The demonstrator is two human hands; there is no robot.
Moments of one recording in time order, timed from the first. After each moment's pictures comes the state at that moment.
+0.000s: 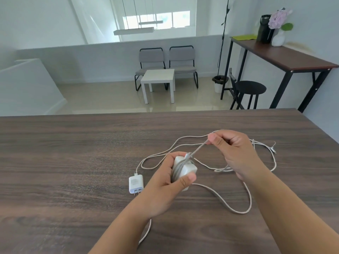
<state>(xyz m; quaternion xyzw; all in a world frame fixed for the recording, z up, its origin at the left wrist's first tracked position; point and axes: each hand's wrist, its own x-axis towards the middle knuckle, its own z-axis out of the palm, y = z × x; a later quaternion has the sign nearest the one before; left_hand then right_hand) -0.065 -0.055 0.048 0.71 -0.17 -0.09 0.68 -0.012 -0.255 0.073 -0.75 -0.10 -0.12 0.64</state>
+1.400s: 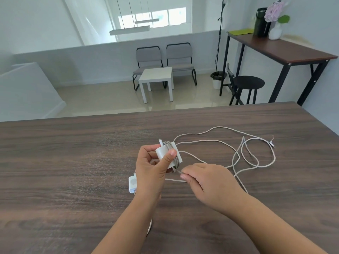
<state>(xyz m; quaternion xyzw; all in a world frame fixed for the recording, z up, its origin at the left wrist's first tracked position) -0.039 -0.066 0.037 0.62 0.06 0.12 0.77 -0.058 -0.221 0.030 -0.92 -0.26 -0.14 0.24</state>
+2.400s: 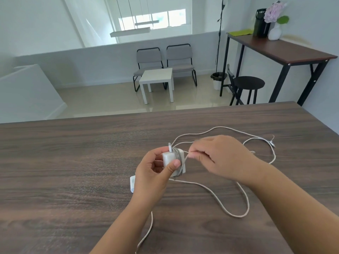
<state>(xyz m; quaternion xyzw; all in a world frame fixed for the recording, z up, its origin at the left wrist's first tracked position) -0.051 -0.048 0.028 0.74 -0.02 0.11 0.67 -0.025 -0.247 0.085 -0.91 -0.34 -0.15 0.20</state>
